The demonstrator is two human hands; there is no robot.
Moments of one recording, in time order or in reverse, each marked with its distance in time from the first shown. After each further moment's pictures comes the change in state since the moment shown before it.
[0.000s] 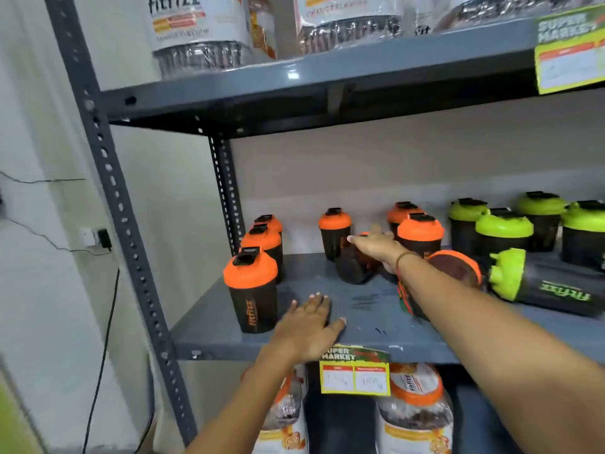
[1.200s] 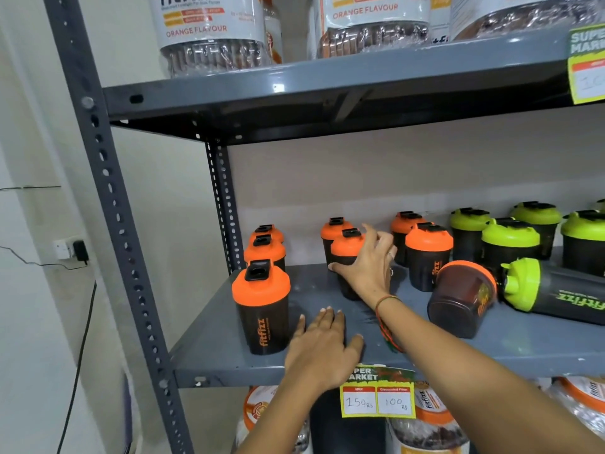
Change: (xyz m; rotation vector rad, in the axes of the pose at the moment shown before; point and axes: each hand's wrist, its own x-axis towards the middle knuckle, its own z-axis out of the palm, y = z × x) left_hand -0.001 -0.002 0.006 0.022 0.120 0.034; right_hand -0.027 -0.010 0.060 -0.030 0.539 -0.306
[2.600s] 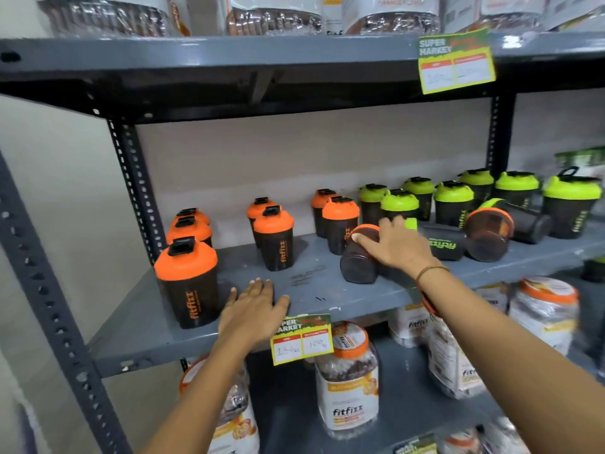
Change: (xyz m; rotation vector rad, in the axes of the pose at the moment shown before) left_hand 0.002 -0.002 0.002 0.055 0.010 0.043; right_hand -0.023 0.073 -0.190 -0.635 -0.268 0.148
